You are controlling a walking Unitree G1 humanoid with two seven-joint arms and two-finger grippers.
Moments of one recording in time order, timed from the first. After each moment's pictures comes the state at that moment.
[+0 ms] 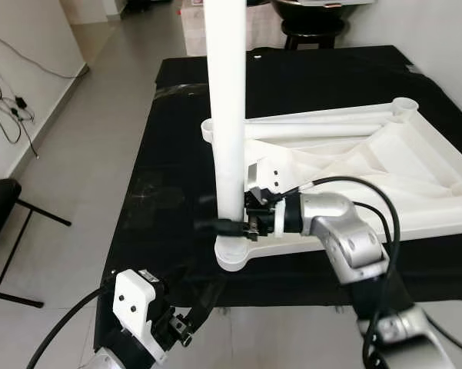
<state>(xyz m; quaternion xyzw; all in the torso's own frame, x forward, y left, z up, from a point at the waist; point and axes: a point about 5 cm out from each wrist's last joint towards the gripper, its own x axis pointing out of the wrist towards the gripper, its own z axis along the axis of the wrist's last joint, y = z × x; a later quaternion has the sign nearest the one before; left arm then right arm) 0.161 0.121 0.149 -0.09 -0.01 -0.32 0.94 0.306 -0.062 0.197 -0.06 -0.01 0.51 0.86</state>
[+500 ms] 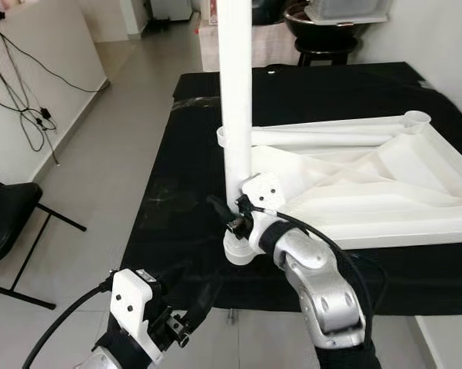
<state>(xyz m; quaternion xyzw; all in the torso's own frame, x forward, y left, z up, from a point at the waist) 0.164 0.124 0.148 -0.09 -0.01 -0.32 0.94 0.292 -0.061 0.183 -0.08 0.01 0.33 0.94</state>
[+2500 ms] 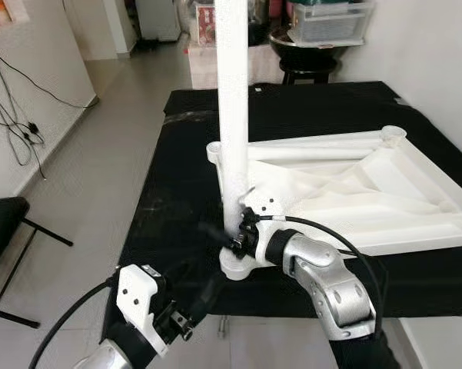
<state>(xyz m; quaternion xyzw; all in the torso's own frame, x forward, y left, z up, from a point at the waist) 0.177 0.119 0.145 -0.09 -0.02 -0.32 0.94 0.290 -0.065 0.179 -0.03 0.04 0.50 0.86</state>
